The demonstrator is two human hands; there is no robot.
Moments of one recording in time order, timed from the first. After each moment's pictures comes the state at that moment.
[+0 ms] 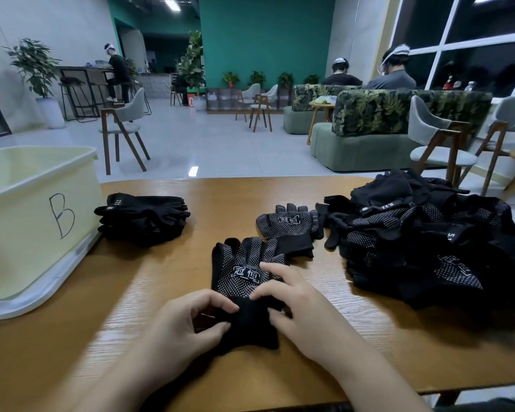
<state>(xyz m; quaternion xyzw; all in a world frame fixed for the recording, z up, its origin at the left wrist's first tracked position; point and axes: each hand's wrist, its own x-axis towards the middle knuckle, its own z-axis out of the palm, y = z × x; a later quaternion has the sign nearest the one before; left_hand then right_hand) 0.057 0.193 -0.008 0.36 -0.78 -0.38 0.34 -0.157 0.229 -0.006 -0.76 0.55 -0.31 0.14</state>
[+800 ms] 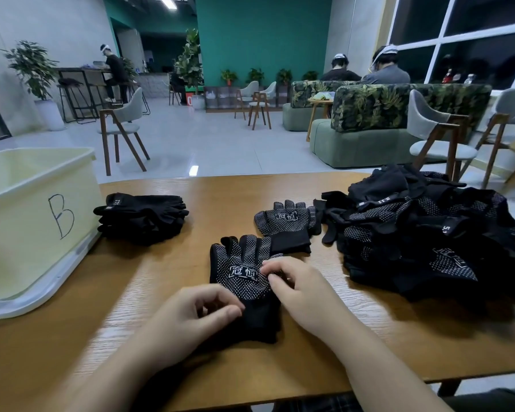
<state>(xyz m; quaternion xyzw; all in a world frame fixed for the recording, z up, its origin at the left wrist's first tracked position) 0.047 0.191 0.005 0.35 -0.82 -0.35 0.28 -0.160 0.217 0.001 -0.67 0.59 -0.39 0.21</state>
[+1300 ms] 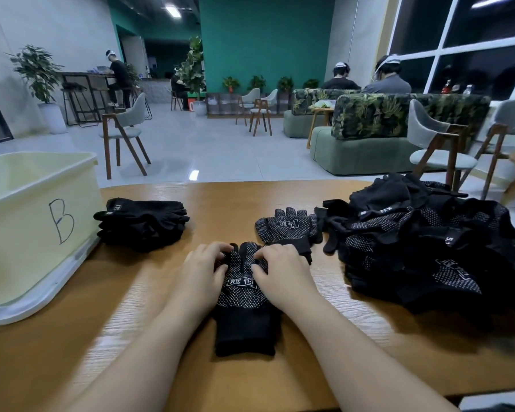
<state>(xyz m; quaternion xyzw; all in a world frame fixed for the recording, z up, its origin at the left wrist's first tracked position) 0.012 0.116 -0.017 0.51 -0.77 -0.15 0.35 -0.143 0.158 0.000 -0.67 0.71 -0.22 0.03</state>
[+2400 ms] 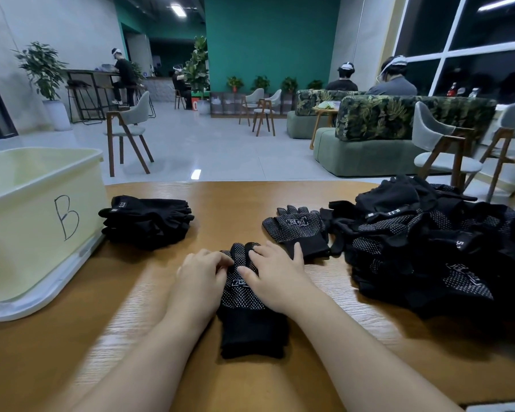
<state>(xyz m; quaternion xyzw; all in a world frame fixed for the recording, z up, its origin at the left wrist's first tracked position) 0.016 0.120 -0.021 0.53 -0.76 -0.10 0.36 -0.132 0.152 0.005 -0.73 0.68 -0.10 0.05</state>
